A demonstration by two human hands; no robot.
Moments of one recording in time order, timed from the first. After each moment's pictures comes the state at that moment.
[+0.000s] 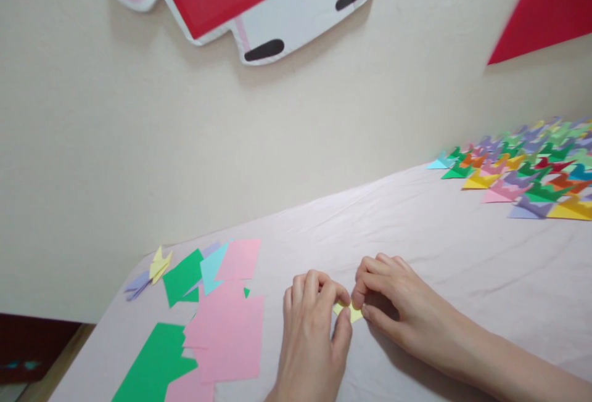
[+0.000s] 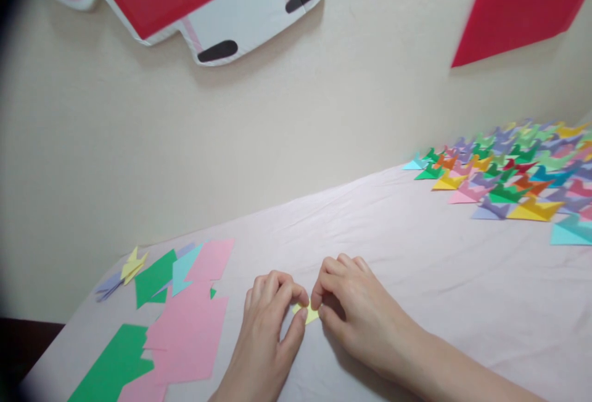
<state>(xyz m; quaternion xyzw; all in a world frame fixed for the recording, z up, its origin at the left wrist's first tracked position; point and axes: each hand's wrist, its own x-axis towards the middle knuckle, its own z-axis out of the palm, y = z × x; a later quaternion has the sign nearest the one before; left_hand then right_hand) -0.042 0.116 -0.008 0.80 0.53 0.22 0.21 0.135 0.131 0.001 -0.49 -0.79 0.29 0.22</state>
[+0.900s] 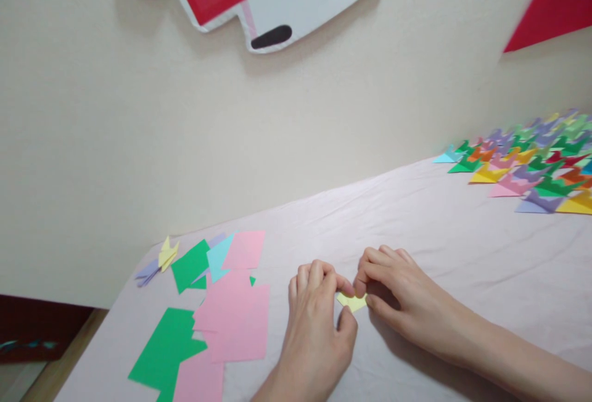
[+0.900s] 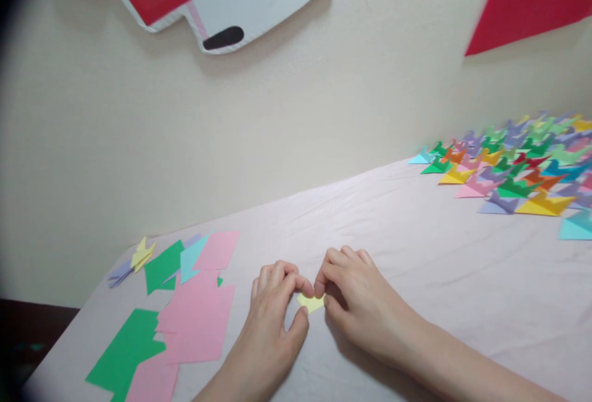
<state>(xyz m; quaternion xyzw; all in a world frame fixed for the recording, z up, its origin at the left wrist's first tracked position) -0.043 0.116 -0.002 0.77 0.54 0.21 0.27 0.132 0.130 0.002 -0.49 -0.80 0.28 0.21</state>
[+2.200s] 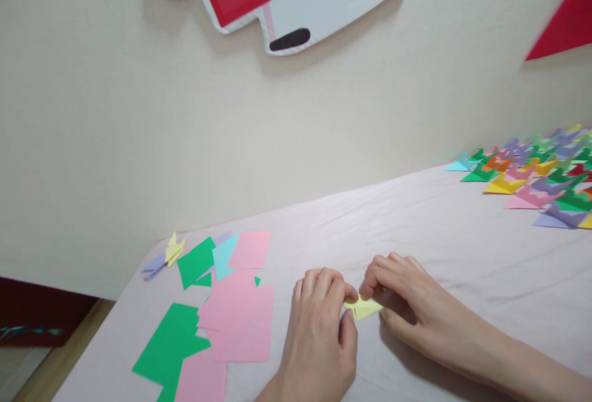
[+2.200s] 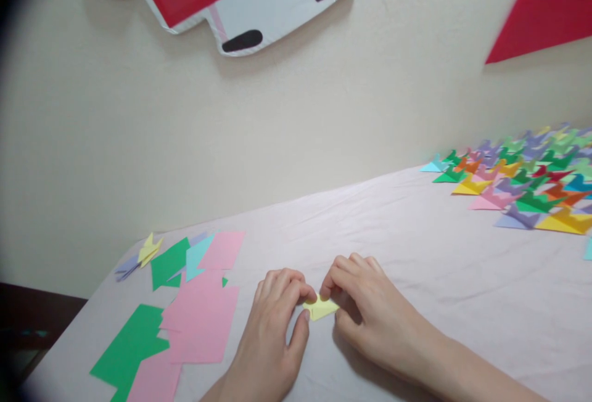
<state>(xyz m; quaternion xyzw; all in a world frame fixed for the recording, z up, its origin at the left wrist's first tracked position) -0.050 0.113 -0.007 0.81 0.49 0.24 0.22 0.138 0.130 0.001 -0.47 -0.80 0.30 0.20</state>
